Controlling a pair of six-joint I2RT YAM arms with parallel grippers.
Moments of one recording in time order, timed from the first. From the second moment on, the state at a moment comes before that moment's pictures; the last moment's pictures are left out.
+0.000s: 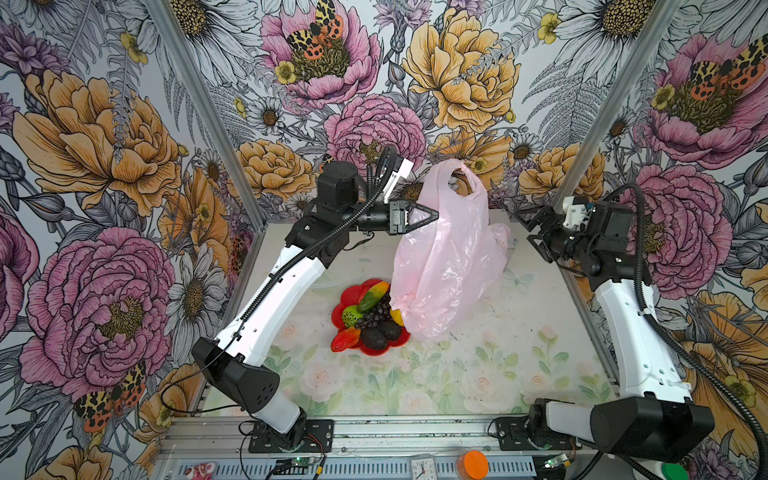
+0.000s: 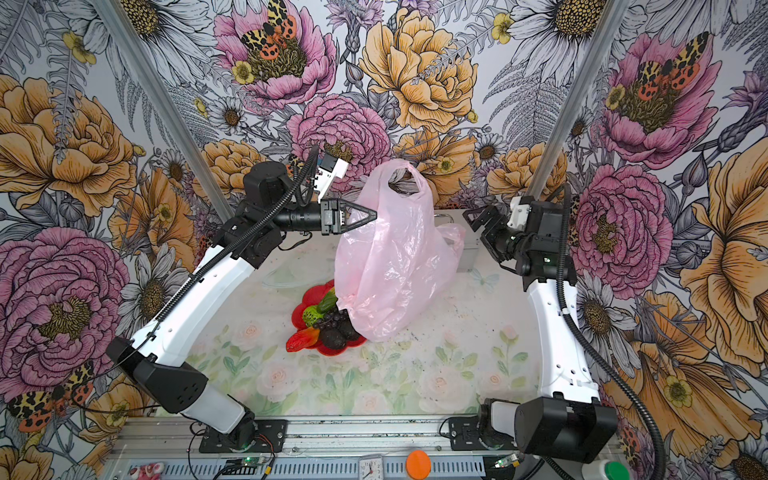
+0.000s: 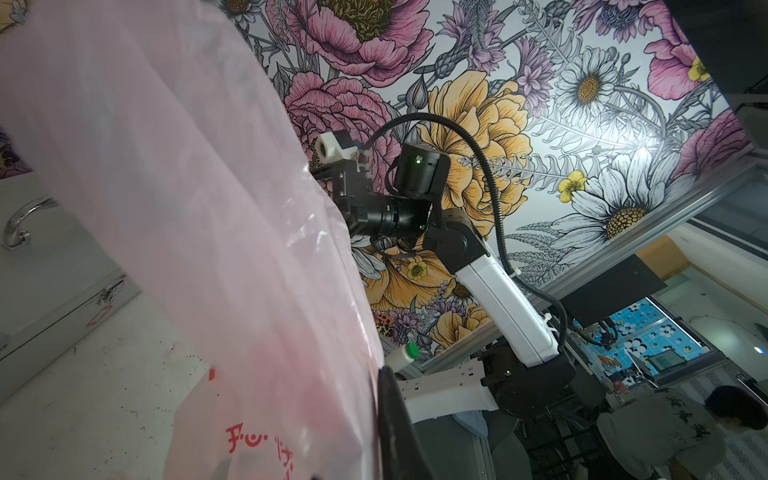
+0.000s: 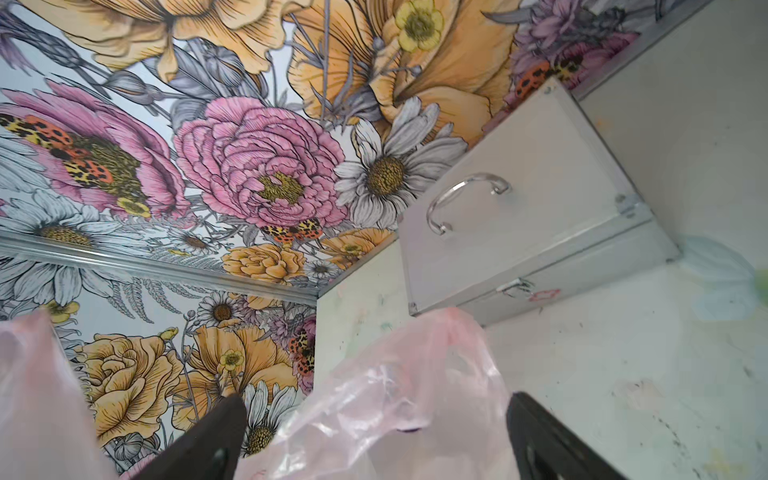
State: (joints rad) left arm -0.53 1.58 1.85 -0.37 0.95 -0.61; right arm -0.17 1.27 1.39 -0.63 -0.62 0.76
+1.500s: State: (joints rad) left arm -0.54 1.58 1.82 -0.08 1.04 -0.87; right arm -0.10 1.33 1.12 -0.42 -0.89 0.59
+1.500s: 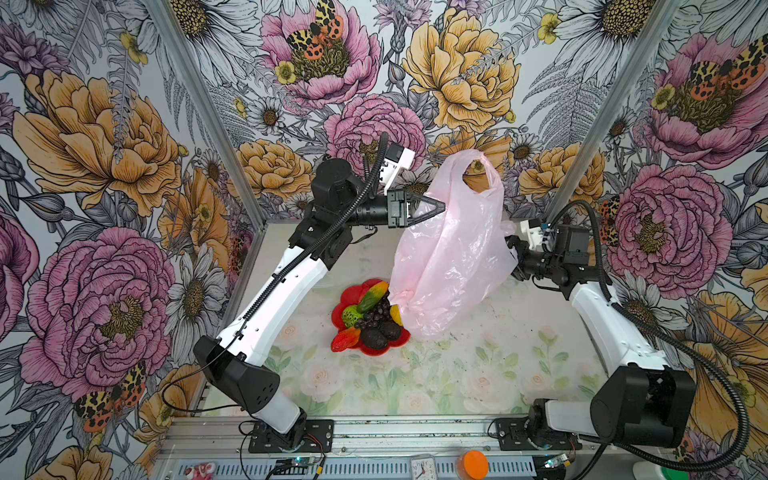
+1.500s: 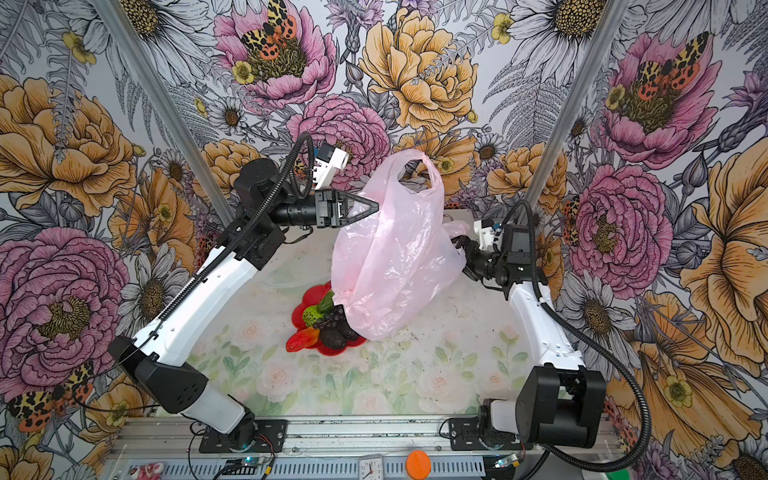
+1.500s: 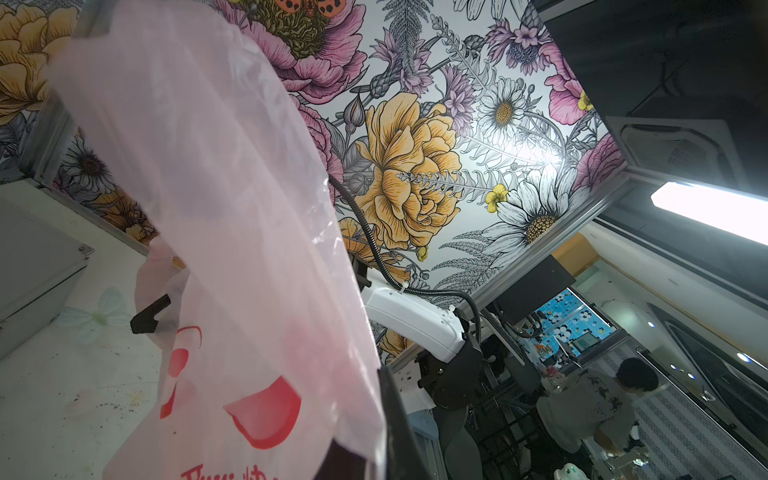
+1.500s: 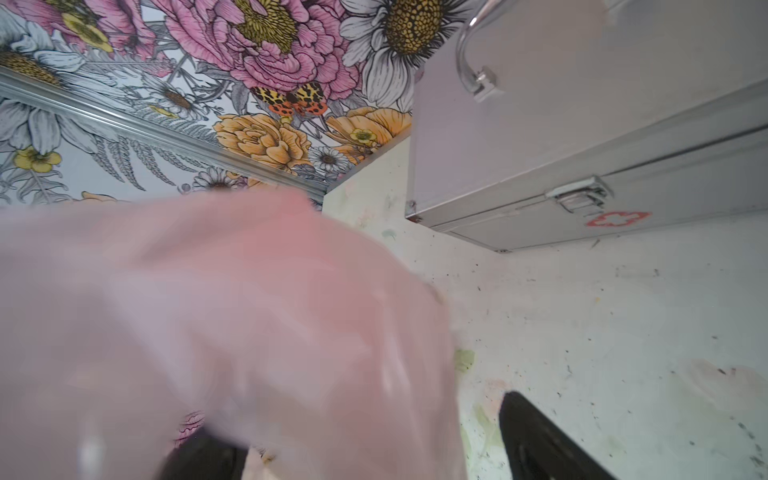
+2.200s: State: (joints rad) left arm -0.39 1.57 1.74 -0.32 0.95 -0.66; right arm -0.17 1.03 1.11 -0.39 -0.68 0.69
